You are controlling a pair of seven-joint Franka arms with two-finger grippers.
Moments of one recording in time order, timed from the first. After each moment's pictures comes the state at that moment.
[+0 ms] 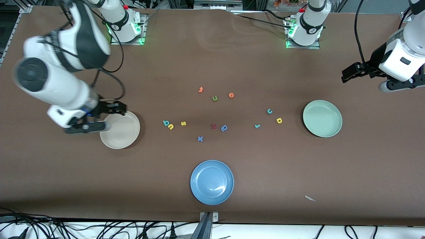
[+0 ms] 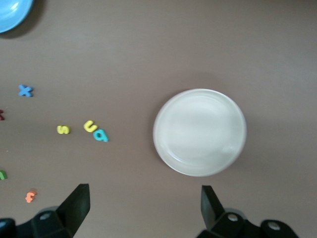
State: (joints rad) left arm -0.01 0.01 -0.09 -1.60 -0.02 1.49 -0.29; right arm 0.21 0.35 0.09 -1.52 -0.02 1.79 0.15
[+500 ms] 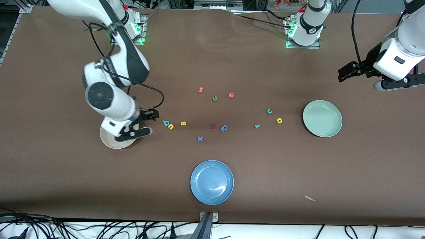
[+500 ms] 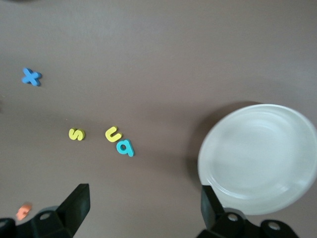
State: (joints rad) left arm 0.00 0.01 -0.11 -1.60 -0.02 1.49 -0.29; right arm 0.31 0.48 0.09 -1.63 -0.02 2.00 0.14
